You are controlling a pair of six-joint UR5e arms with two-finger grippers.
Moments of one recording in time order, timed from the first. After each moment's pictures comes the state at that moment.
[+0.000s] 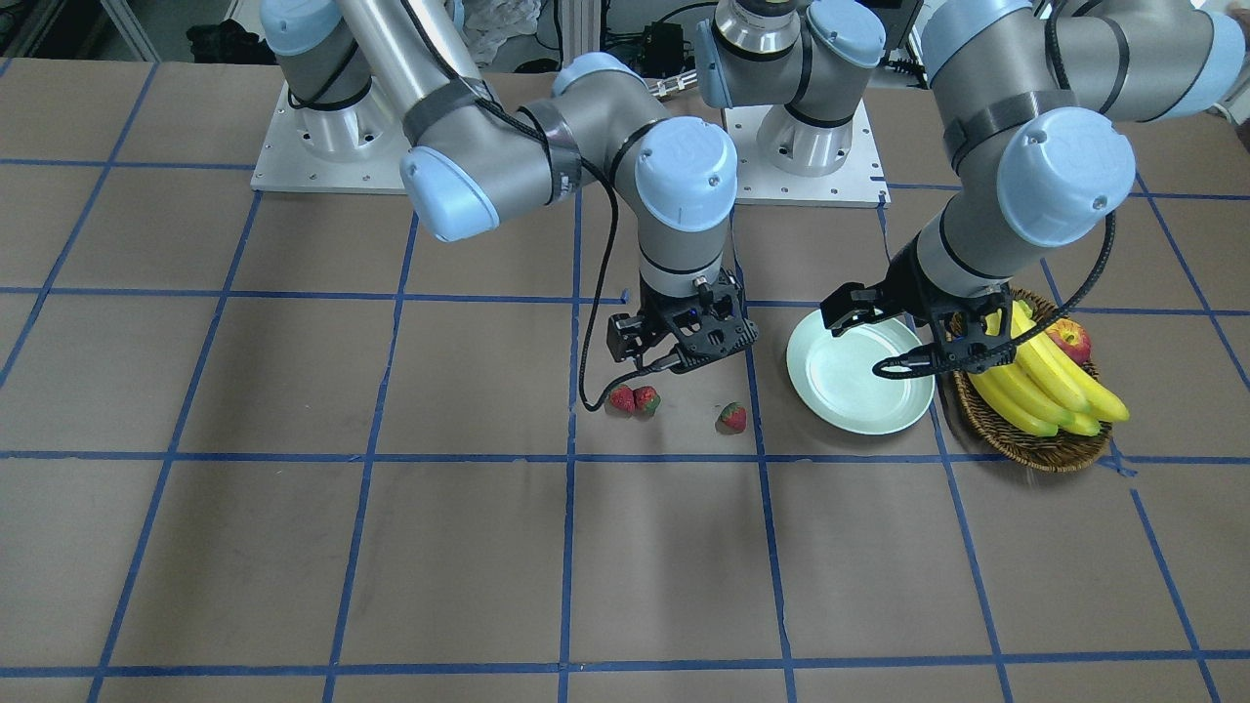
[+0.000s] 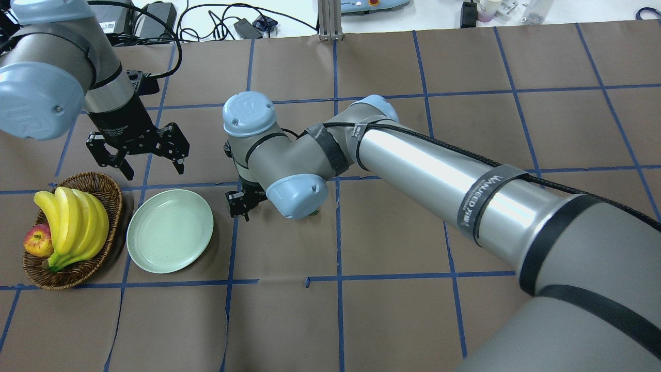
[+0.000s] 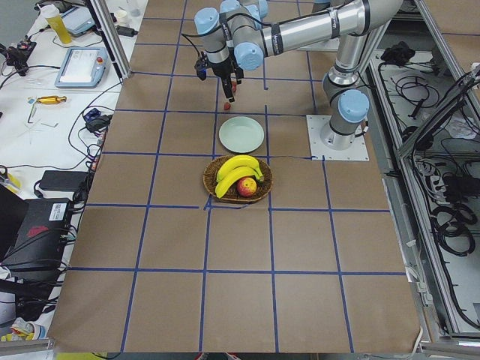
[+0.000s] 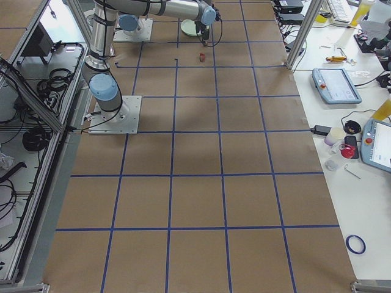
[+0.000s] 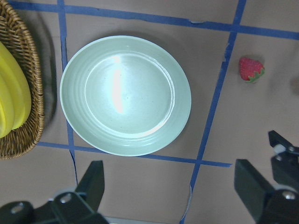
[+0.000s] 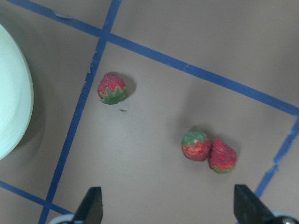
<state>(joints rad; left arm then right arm) -1.43 -1.71 -1.71 -1.52 1.62 -0.02 2.10 -1.14 1.50 -1.91 -1.47 0.17</state>
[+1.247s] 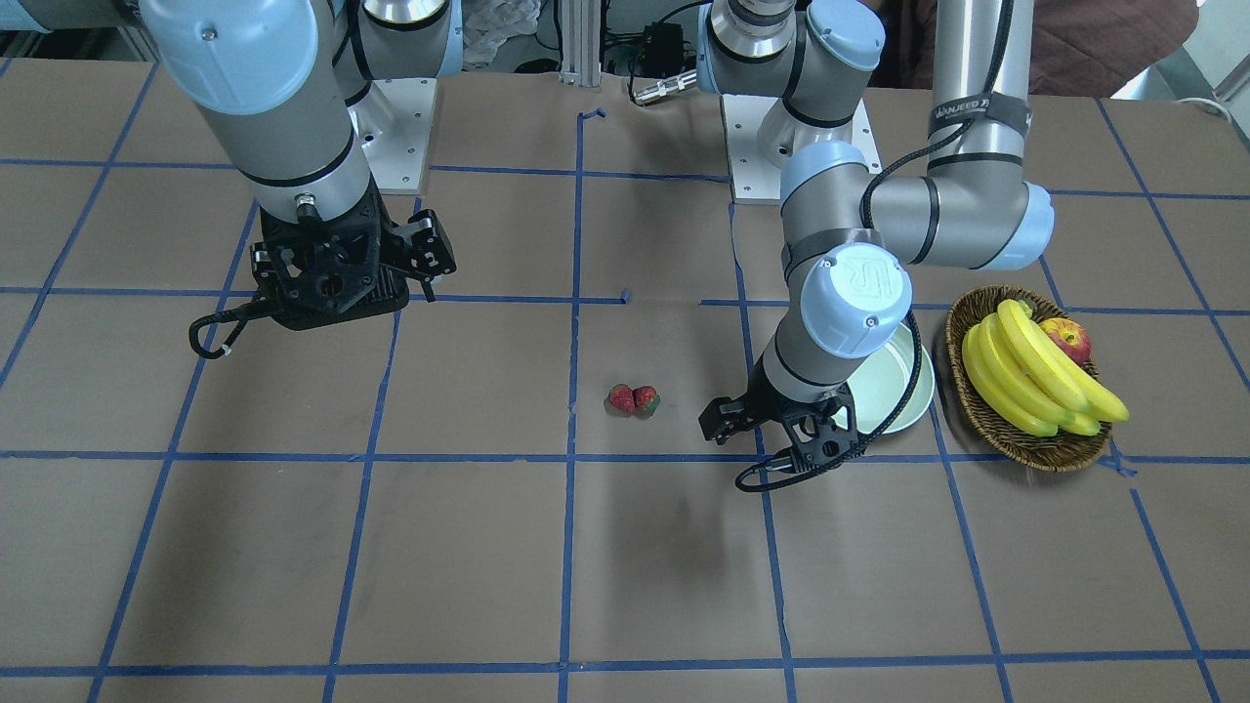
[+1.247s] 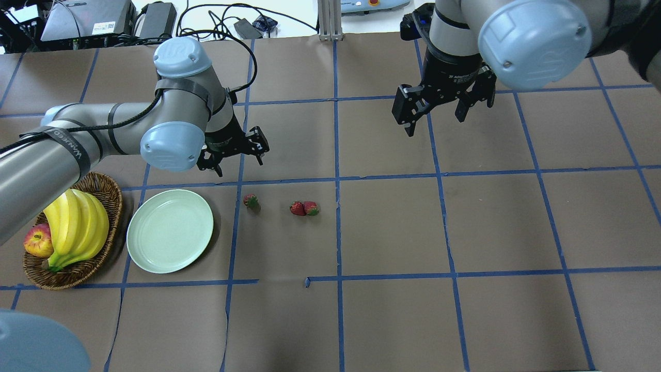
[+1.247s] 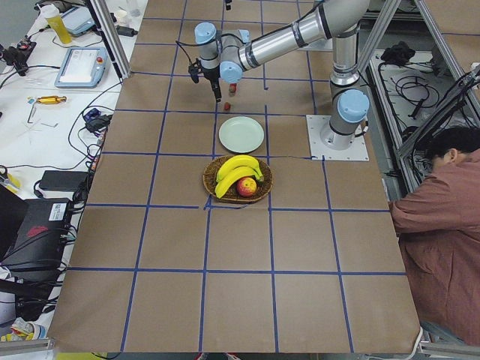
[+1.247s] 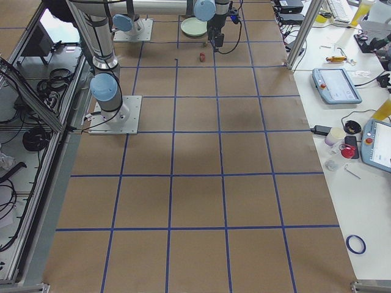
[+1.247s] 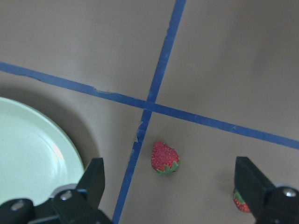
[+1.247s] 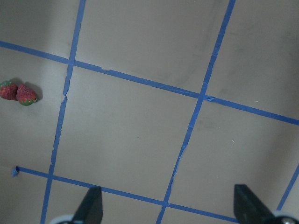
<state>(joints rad) -1.62 -1.94 -1.79 -1.07 1.54 -0.33 1.69 -1.42 1.51 -1.58 -1.57 -0.15</state>
